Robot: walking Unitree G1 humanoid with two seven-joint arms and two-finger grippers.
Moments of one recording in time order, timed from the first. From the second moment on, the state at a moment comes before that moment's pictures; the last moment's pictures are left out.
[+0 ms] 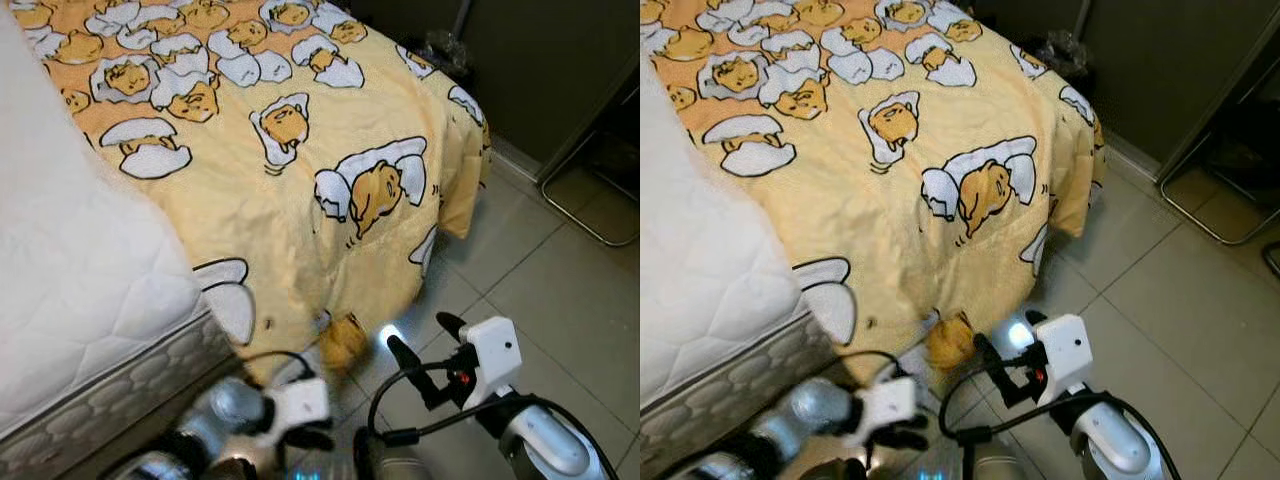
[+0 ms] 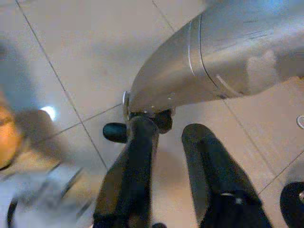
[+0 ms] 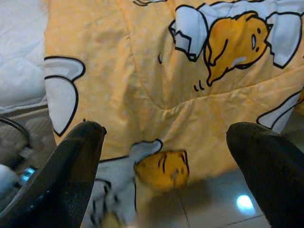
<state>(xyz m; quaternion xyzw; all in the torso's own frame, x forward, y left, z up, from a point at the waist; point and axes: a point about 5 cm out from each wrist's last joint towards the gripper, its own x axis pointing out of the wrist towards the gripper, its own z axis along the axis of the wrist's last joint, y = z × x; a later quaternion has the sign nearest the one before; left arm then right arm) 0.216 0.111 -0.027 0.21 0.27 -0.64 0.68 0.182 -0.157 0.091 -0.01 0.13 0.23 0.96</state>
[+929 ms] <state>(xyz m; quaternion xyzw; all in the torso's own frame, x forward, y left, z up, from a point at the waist) 0.268 0.150 0.048 -0.05 0.10 -0.10 0.99 0.247 -0.157 0.088 0.01 0.07 0.13 0.99</state>
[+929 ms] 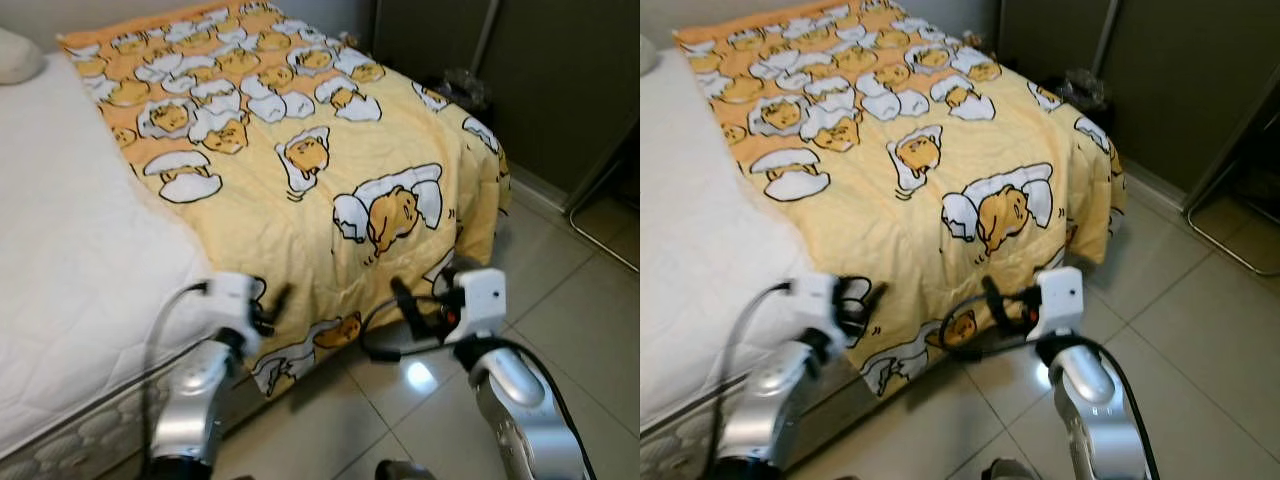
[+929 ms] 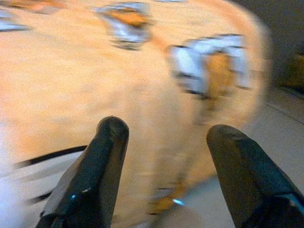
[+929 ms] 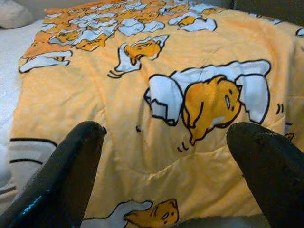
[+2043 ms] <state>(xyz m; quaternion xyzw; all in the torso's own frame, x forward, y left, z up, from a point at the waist) 0.295 0.163 0.087 -0.04 0.05 0.04 1.00 0.279 -0.174 0.098 -0.03 -0.02 0.06 1.00</state>
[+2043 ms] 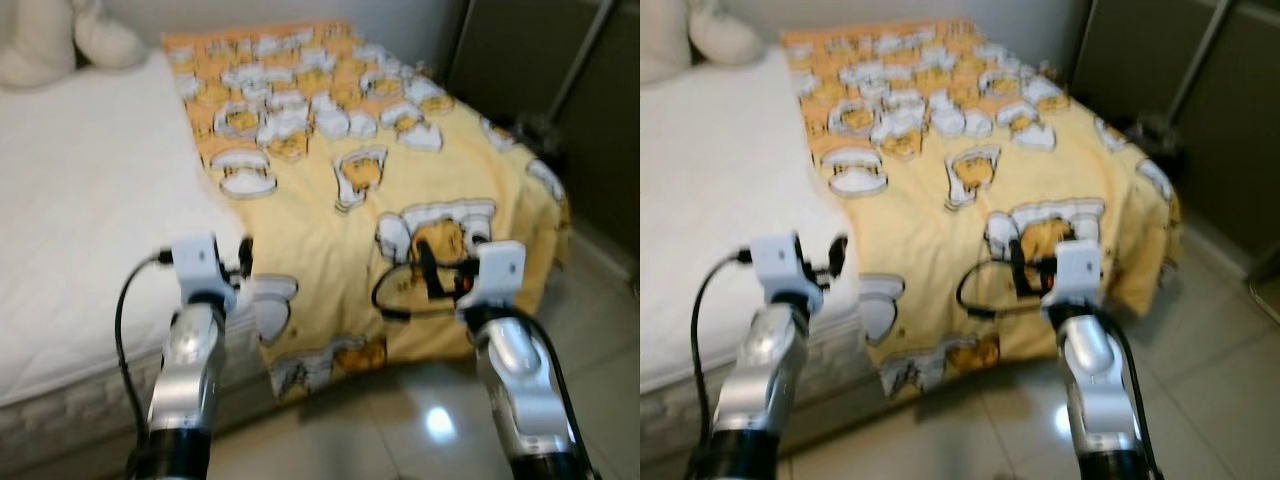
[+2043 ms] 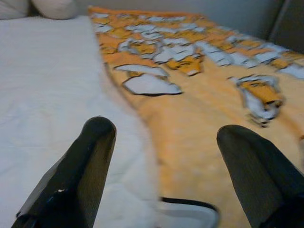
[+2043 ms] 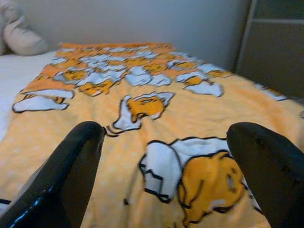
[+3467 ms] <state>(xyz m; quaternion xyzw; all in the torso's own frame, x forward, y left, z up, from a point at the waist) 0.282 0.156 0.096 0.00 0.01 -0.07 1.00 0.256 -0.178 0.083 -0.02 0.03 0.05 1.00</state>
